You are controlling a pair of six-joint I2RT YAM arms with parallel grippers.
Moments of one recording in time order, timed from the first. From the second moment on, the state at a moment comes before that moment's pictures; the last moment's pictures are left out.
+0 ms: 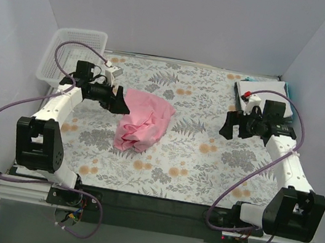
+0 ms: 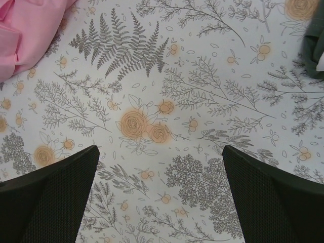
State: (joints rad) left arm -0.04 1.54 1.16 -0.59 0.92 0.23; right arm -0.01 1.24 0.98 -0.59 -0.50 -0.23
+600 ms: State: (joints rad) left arm -0.23 1.85 1.35 -0.43 0.44 0.17; right arm -0.01 1.54 1.12 -0.58 -0.63 -0.16
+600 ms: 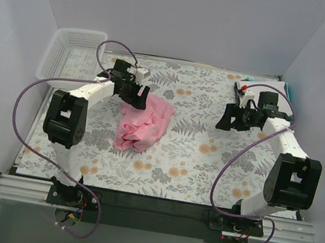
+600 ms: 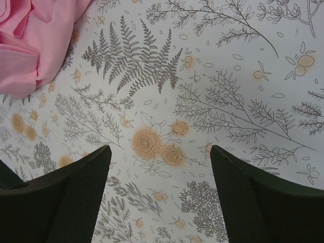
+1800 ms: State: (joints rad) left arm -0.53 1.39 1.24 -0.56 0.52 0.31; right arm 0.05 1.50 1.06 -0.59 -0.67 -0.23
